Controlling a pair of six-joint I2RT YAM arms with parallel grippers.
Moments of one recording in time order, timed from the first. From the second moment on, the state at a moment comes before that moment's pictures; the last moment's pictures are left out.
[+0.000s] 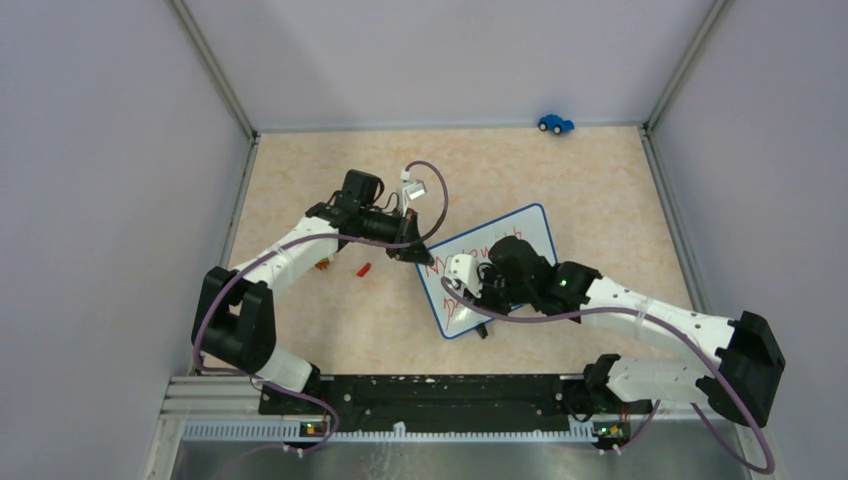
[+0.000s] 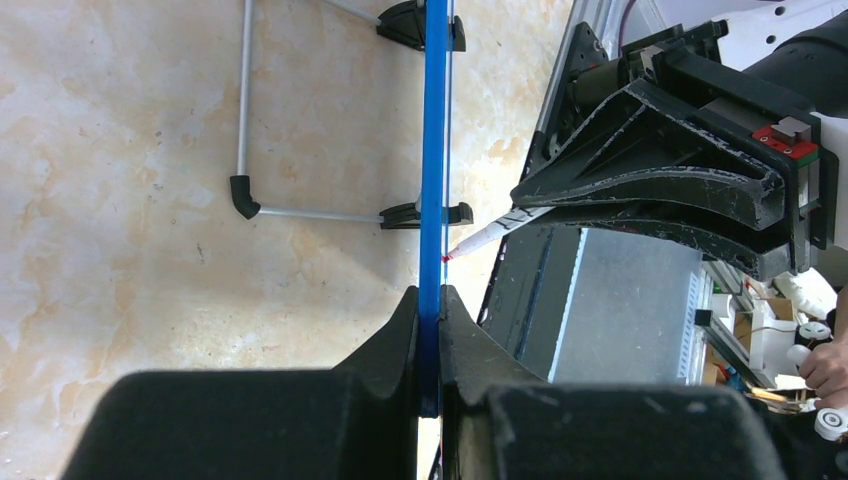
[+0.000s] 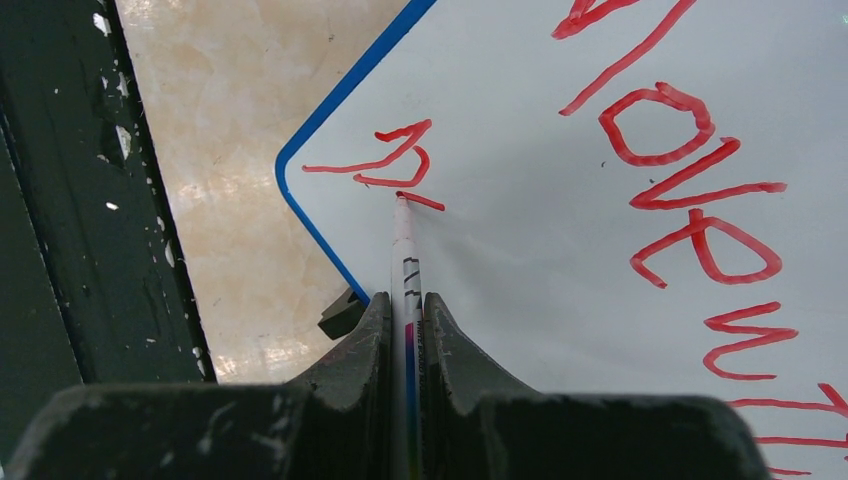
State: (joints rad) left arm -0.41 1.51 1.07 -0.42 0.98 -0.05; right arm 0.94 1.14 0.82 -0.49 -0.19 -0.42
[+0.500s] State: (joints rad) left arm -0.41 1.51 1.07 -0.41 0.98 -0.05; right arm 0.95 1.14 0.82 -0.52 -0.18 -0.44
